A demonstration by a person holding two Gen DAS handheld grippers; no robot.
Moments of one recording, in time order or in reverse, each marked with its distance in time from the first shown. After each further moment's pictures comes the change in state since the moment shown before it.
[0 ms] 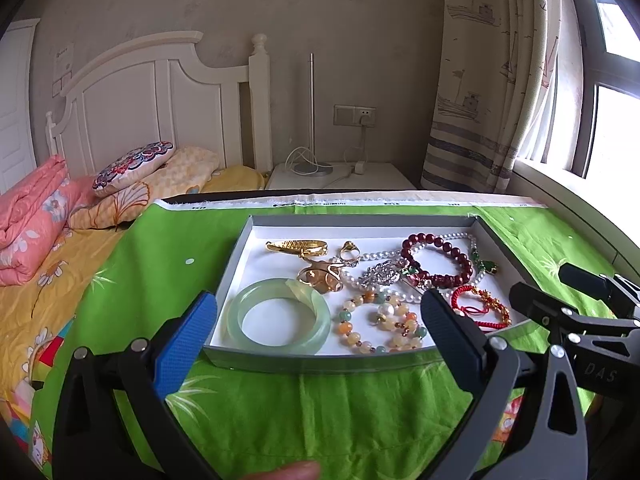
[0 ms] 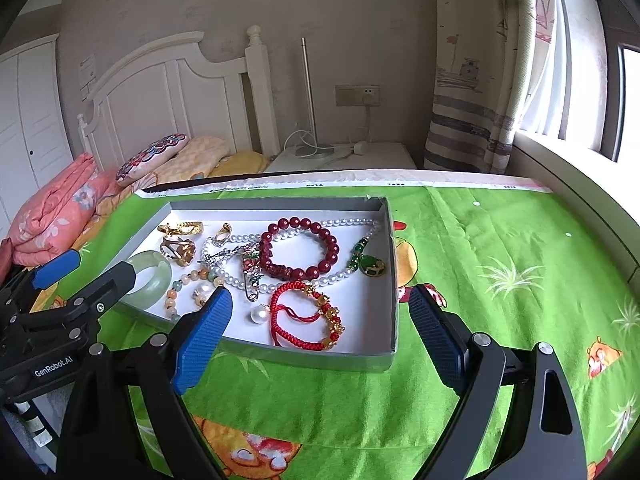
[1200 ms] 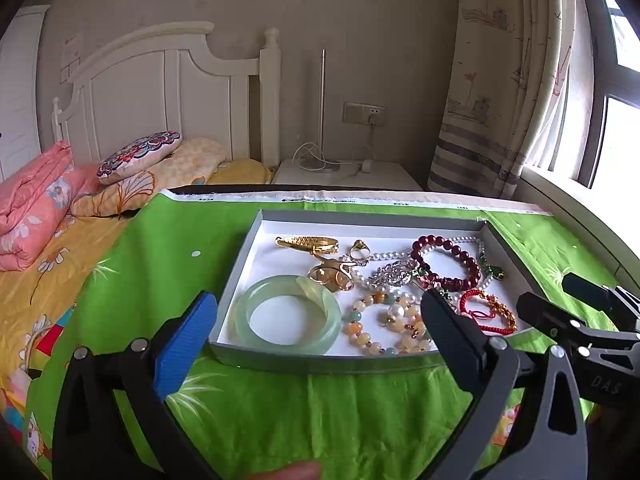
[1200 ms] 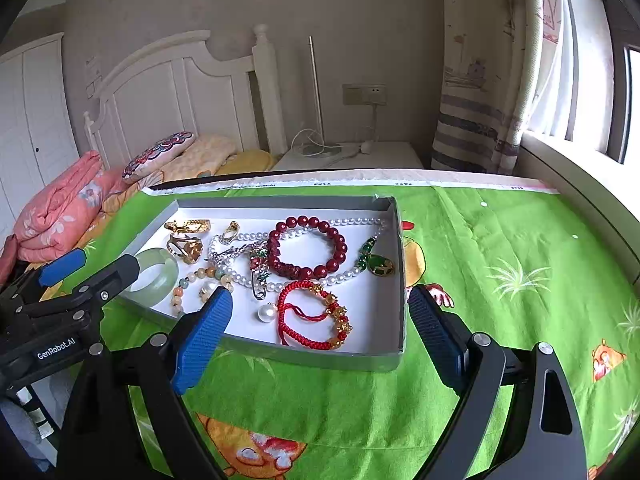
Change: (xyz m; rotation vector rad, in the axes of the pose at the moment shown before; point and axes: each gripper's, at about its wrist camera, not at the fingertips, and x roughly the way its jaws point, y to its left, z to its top) left arm 0.002 0.008 0.001 -0.046 0.016 0.012; right arm 0.000 0.005 0.001 -0.018 0.010 0.032
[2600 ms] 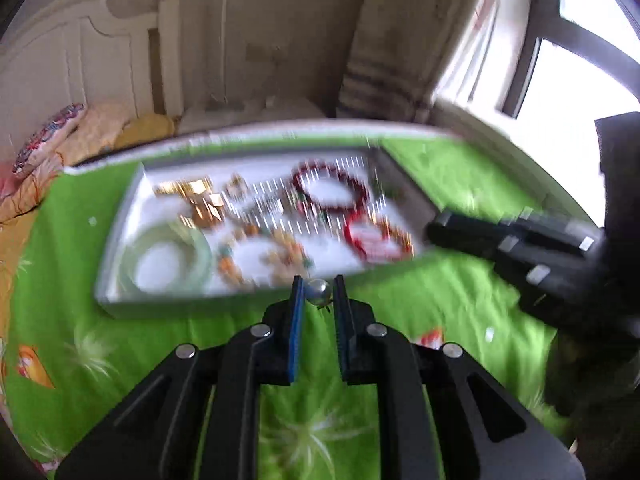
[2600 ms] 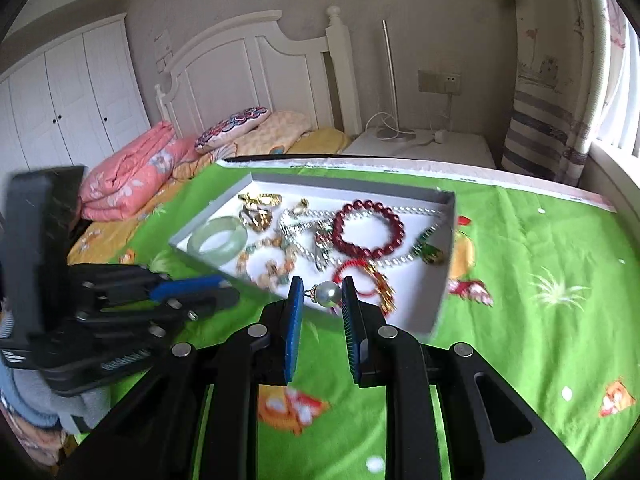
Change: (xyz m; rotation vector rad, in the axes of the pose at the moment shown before) left arm 0.006 -0.048 0.000 0.114 0.233 -0.295; right arm -0.007 0.001 0.009 -0.102 0.096 0.286
